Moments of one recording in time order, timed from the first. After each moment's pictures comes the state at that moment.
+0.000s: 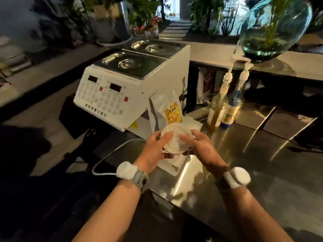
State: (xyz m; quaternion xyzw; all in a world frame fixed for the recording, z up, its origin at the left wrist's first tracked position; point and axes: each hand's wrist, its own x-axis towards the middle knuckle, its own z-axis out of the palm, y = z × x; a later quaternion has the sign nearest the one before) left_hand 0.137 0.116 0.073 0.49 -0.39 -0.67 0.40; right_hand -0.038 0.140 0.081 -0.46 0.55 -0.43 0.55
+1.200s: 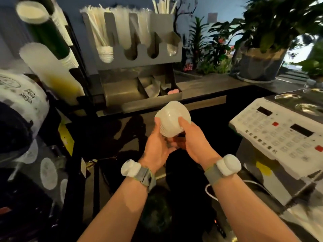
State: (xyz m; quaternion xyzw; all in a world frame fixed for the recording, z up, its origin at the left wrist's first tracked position) left_hand 0.546 0.203 0.162 0.42 -0.24 -0.50 0.72; right_hand 0.448 0.143 0.191 -0.50 0.34 -0.35 0.71
